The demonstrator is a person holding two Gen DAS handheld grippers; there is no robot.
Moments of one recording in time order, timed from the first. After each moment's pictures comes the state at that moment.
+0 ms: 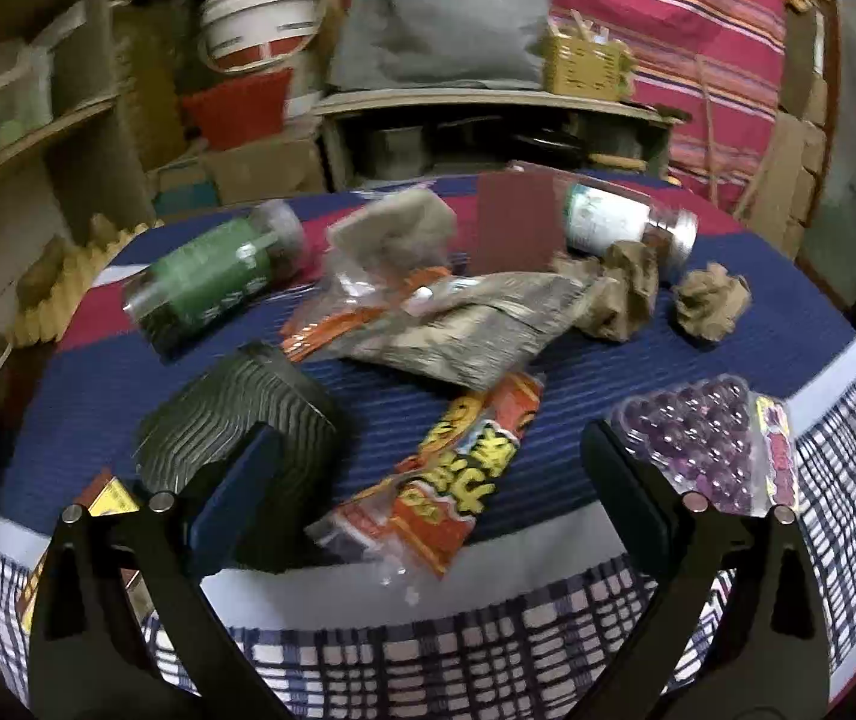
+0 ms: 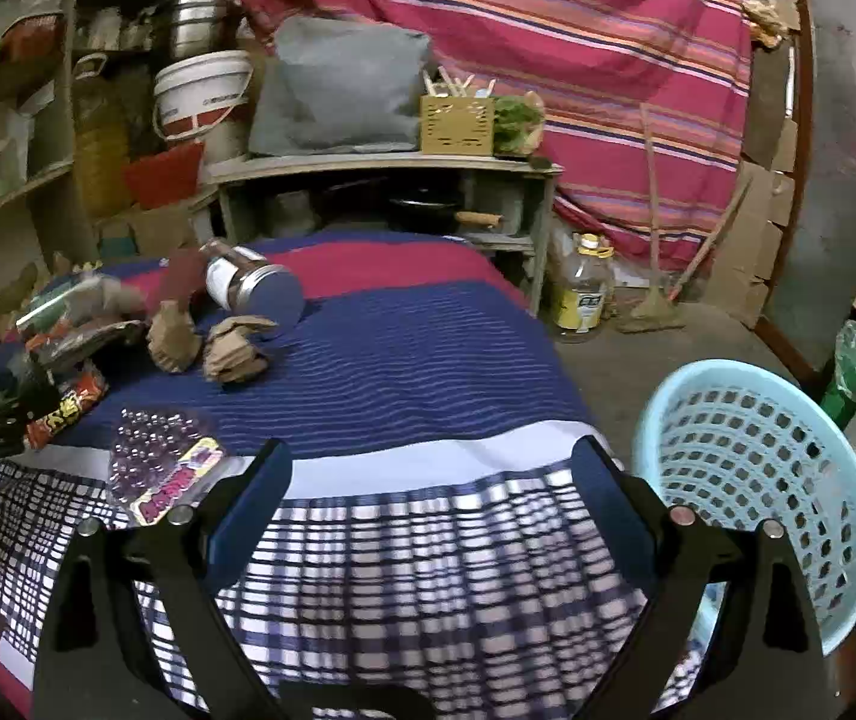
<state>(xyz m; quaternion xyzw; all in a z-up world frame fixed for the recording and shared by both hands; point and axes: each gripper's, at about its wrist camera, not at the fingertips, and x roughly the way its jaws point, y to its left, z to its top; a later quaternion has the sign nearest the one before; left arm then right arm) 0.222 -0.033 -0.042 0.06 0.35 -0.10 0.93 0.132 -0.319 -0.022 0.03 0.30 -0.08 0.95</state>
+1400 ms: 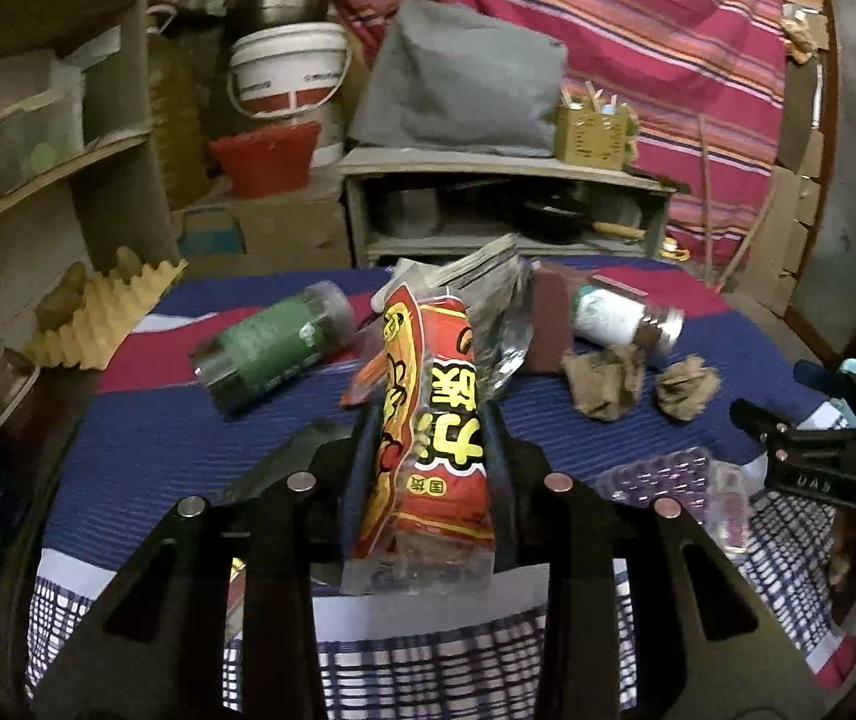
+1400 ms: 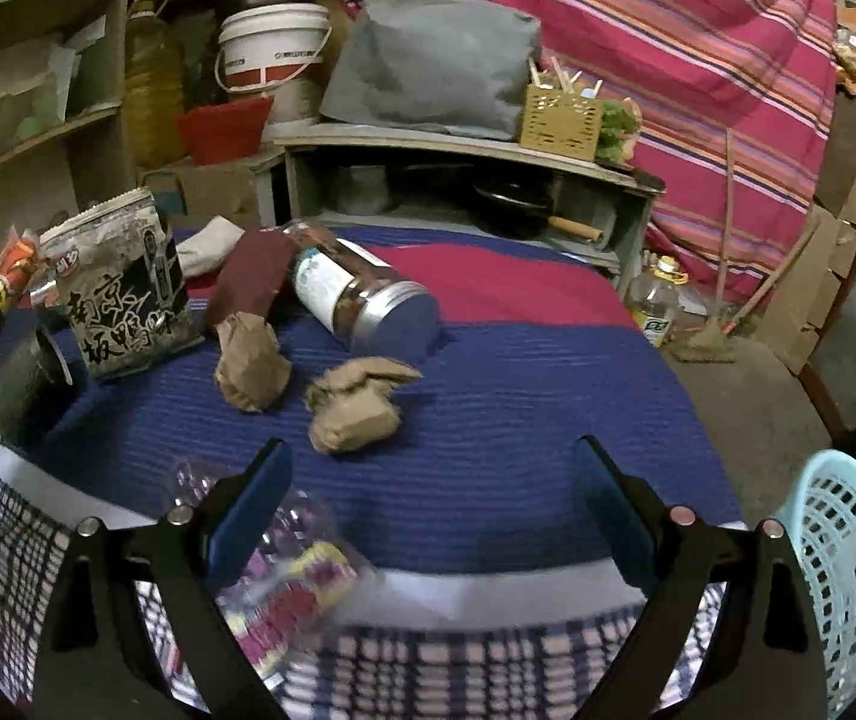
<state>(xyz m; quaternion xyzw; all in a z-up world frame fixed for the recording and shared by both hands) 0.208 0.002 0.009 0.03 0.31 -0.08 0.95 0.226 -0.239 -0.022 -0.02 0.33 -0.02 0.94</state>
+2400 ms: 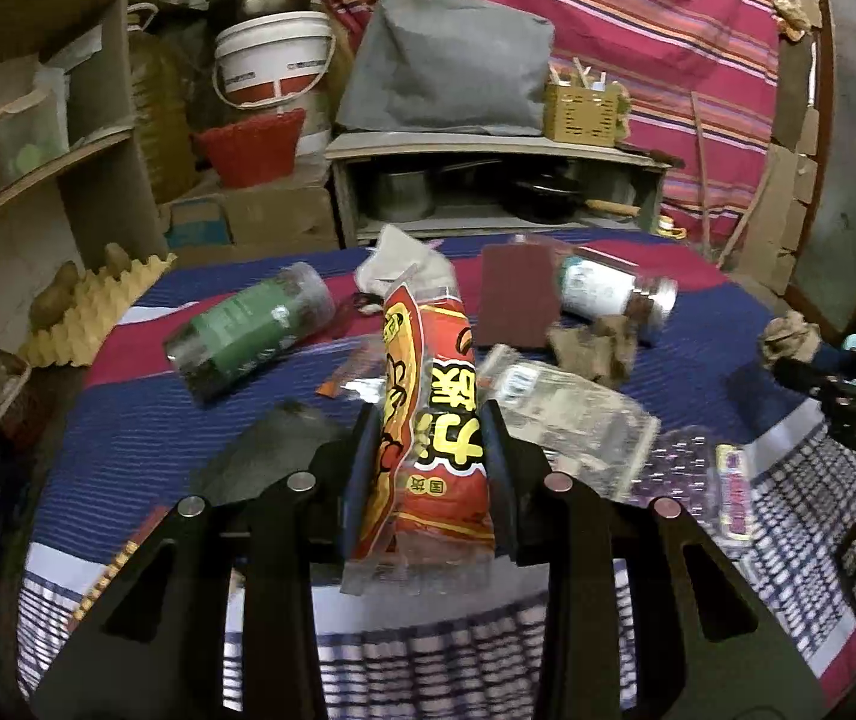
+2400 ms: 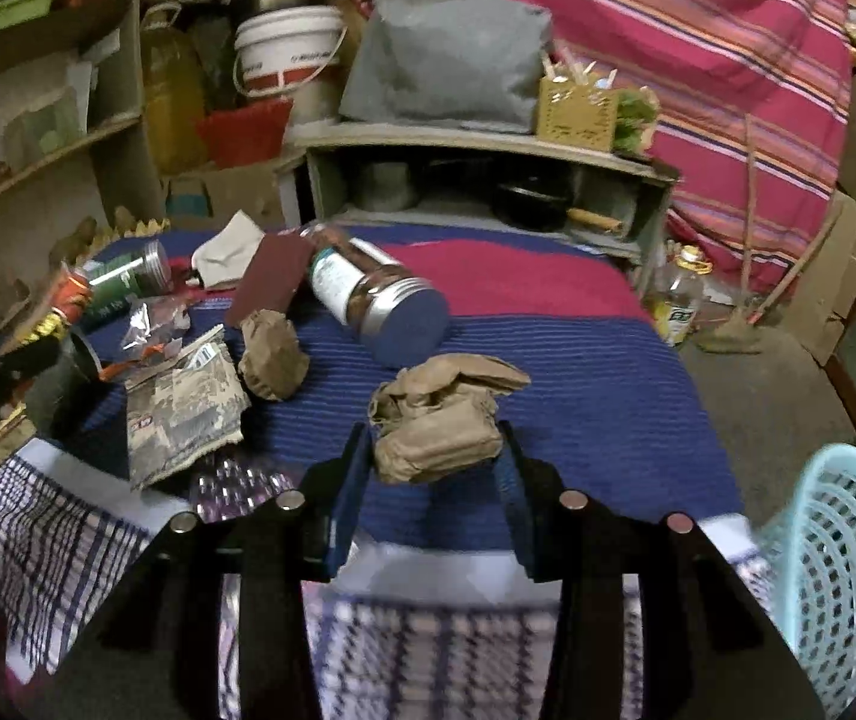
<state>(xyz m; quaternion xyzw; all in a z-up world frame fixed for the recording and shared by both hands) 0.207 -0.020 -0.003 0.04 0.32 -0.09 0.94 0.183 -0.271 -0.006 0.01 0.32 0.00 0.95</state>
